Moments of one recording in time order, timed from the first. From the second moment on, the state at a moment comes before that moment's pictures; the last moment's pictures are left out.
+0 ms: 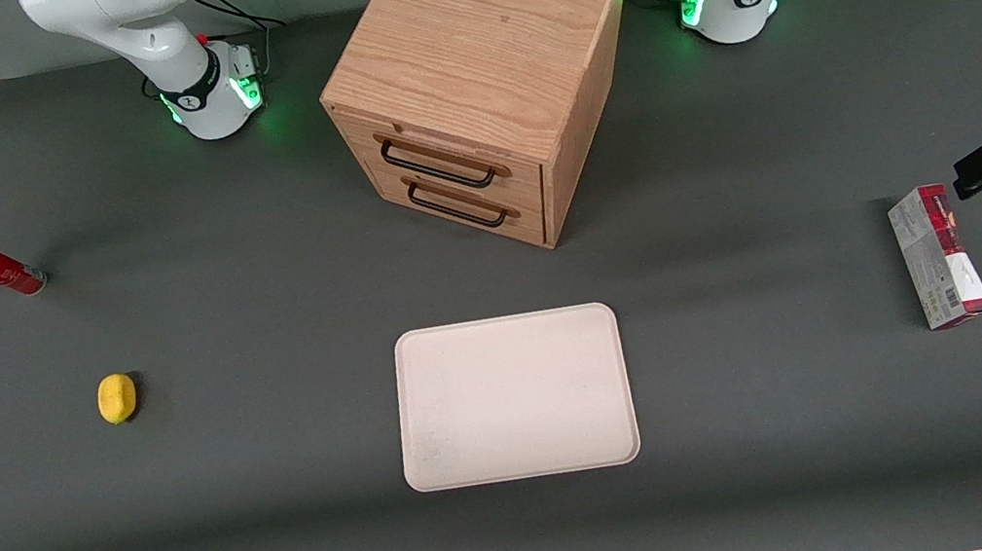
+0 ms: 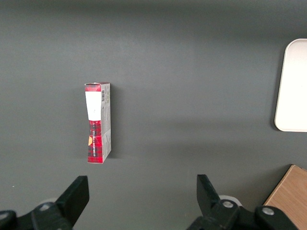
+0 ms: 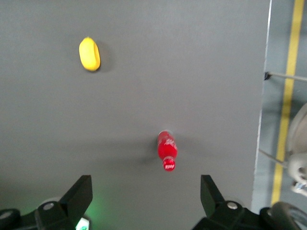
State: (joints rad) arm 0.03 0.00 -0.72 -1.64 -0.05 1.57 -0.63
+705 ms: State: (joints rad) arm 0.04 -0.31 -0.75 -1.94 -0.23 1.66 -0.63
